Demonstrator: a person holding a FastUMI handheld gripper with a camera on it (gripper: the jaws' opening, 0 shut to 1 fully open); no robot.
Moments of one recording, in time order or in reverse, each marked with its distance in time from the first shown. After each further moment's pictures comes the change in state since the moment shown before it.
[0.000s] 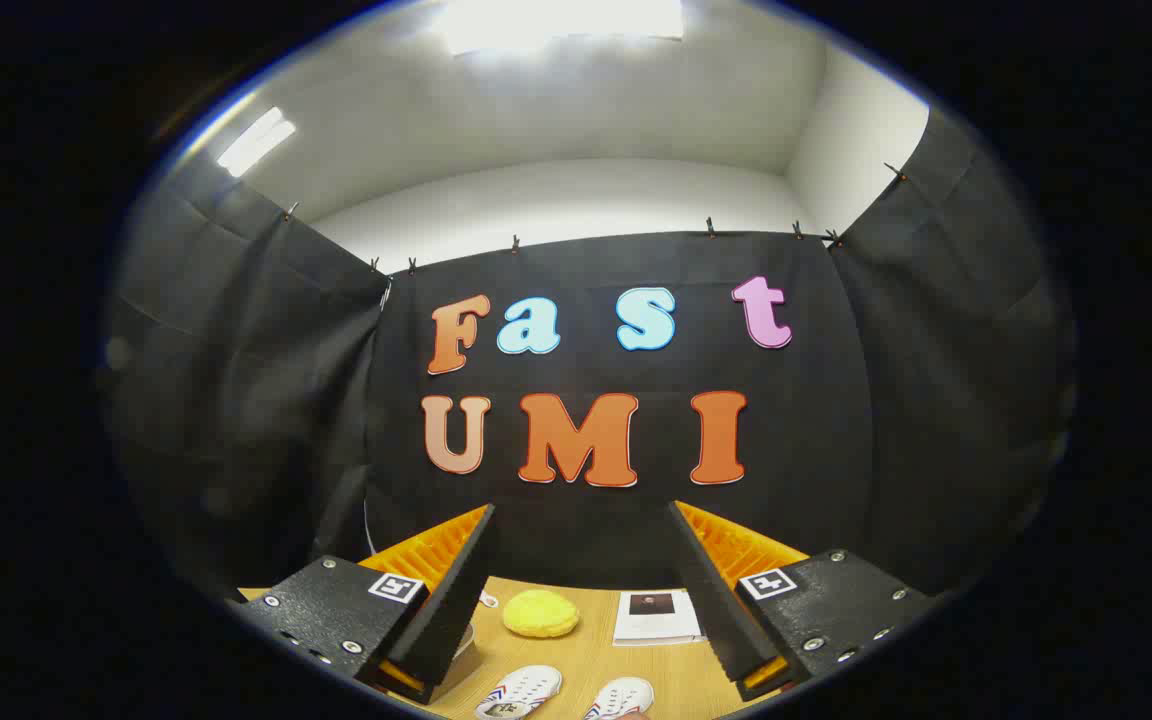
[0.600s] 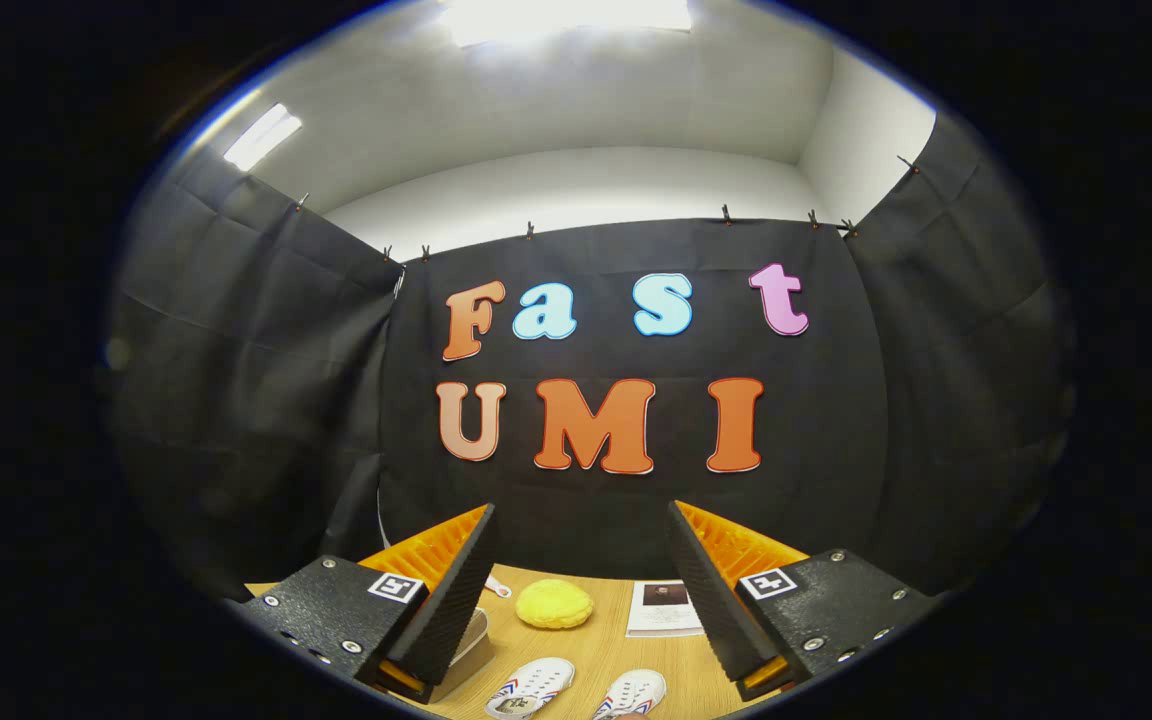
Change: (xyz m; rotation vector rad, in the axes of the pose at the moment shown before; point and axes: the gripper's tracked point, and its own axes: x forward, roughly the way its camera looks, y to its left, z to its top) arm -0.001 0.015 -0.013 0.001 0.042 0.036
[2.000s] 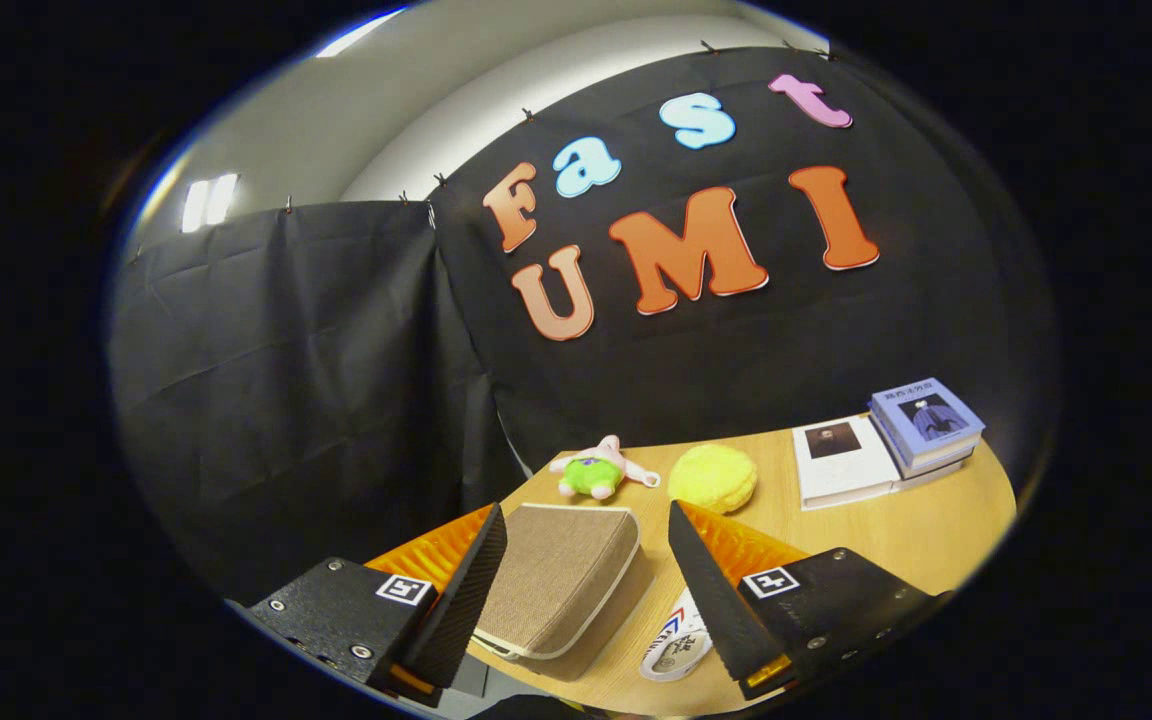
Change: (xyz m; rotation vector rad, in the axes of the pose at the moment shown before) arm 0.029 0.115 -0.177 0.366 0.463 0.335
